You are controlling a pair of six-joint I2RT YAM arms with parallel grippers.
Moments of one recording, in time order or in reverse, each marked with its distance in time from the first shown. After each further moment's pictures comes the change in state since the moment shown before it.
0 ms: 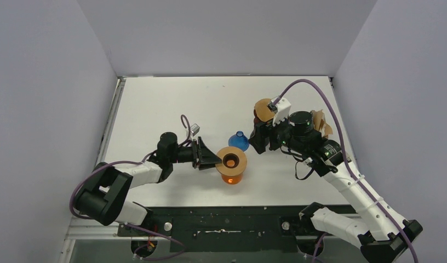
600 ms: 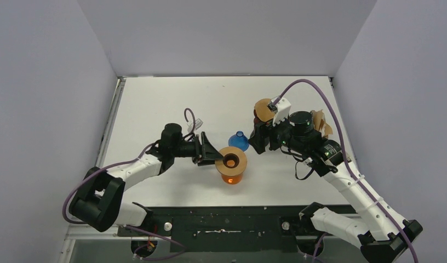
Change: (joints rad) left arm -0.011 -0.052 0.143 -0.388 -0.046 0.216; right arm 0.000 0.000 0.000 -0.001 0.000 0.002
